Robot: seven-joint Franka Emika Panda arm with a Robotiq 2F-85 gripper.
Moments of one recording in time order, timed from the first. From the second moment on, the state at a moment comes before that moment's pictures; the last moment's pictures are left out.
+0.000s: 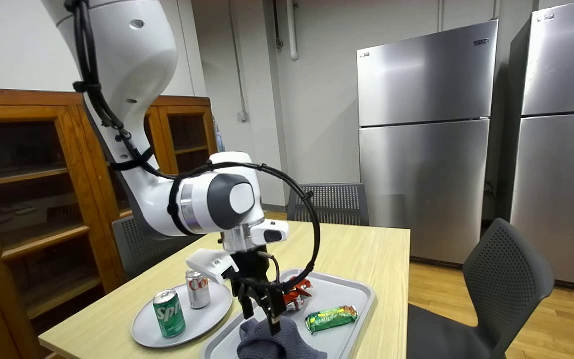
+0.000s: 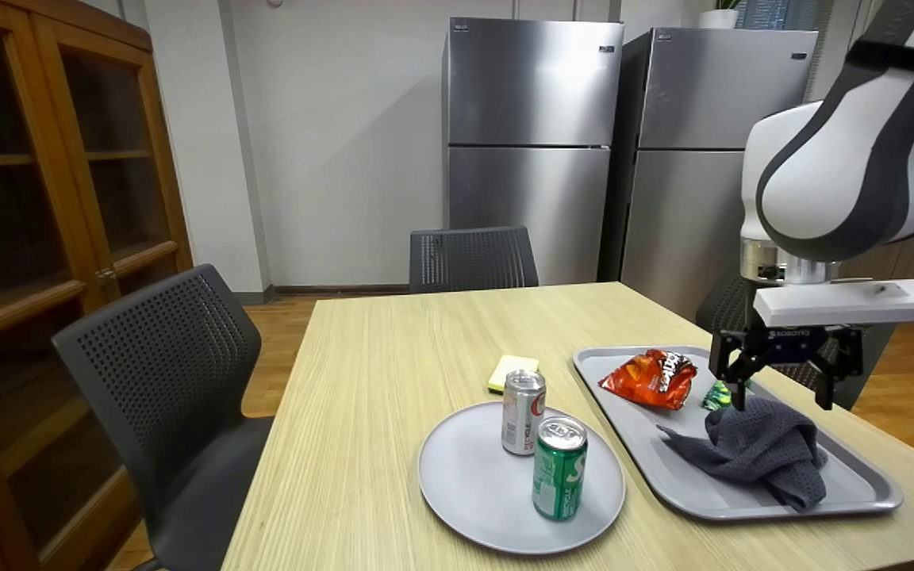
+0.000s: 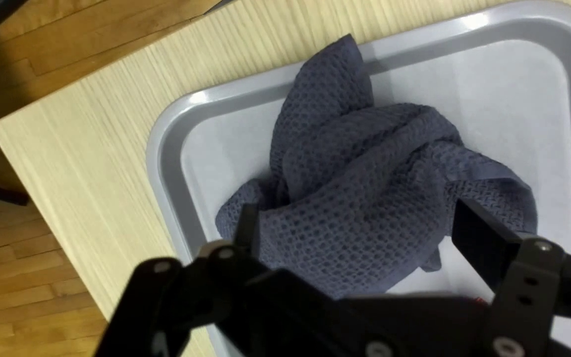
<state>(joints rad) -0.08 0.19 -0.17 -2.63 -0.30 2.73 0.48</state>
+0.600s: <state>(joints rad) 0.02 0.33 -0.26 -2.59 -0.30 2.80 0.51</state>
